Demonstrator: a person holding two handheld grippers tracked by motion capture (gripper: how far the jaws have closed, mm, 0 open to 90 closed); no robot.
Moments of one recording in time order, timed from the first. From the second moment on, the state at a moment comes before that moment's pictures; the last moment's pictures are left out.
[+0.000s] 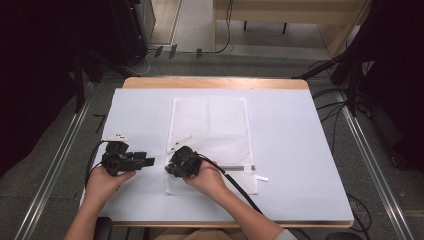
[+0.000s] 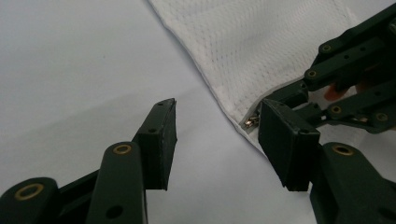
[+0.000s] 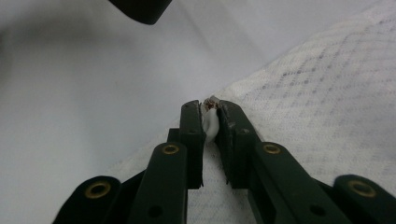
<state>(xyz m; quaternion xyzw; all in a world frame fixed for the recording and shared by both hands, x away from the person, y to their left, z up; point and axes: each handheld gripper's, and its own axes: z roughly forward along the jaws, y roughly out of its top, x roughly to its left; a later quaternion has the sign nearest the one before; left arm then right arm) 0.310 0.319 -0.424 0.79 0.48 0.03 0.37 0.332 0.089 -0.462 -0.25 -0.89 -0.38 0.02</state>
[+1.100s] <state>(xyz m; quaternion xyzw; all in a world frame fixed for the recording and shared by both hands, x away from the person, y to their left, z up) 0.304 0.290 -0.430 0.83 0.42 -0.02 0.37 0.336 0.086 -0.427 -0.23 -0.89 -0.41 0.00</state>
